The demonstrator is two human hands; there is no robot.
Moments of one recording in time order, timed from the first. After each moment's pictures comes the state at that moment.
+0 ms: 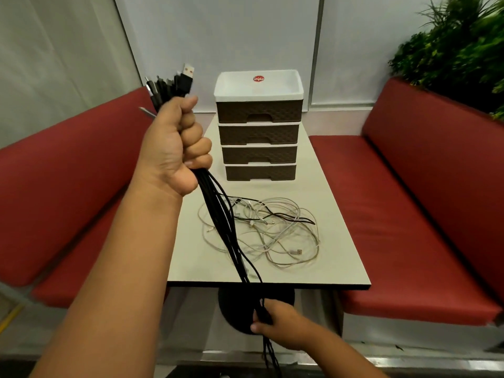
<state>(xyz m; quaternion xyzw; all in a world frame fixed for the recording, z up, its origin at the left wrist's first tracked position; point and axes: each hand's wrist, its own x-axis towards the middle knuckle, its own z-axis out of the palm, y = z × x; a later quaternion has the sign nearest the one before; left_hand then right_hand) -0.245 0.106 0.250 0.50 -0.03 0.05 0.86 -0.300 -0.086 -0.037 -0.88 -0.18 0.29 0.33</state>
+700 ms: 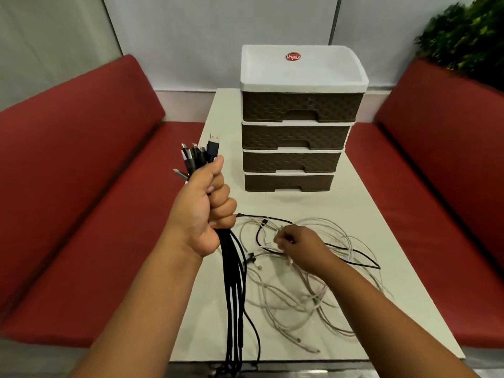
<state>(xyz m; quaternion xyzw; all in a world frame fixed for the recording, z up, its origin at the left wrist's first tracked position) -0.101 0.200 0.149 0.48 0.06 -0.07 0.87 -0.067 0.002 0.022 -0.92 -0.06 0.10 0.37</state>
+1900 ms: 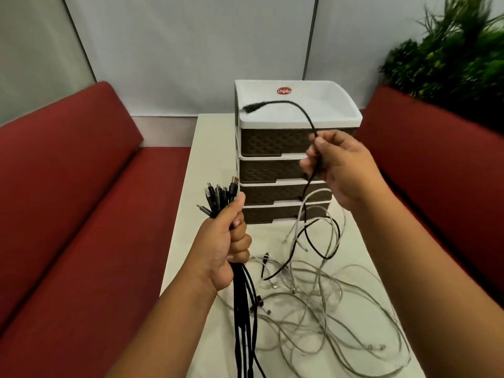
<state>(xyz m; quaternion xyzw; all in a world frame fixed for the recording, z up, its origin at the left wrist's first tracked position) -0.047 0.212 0.135 0.51 0.06 -0.15 0.85 0.014 0.007 0.199 -0.64 -0.04 -0.11 0.76</state>
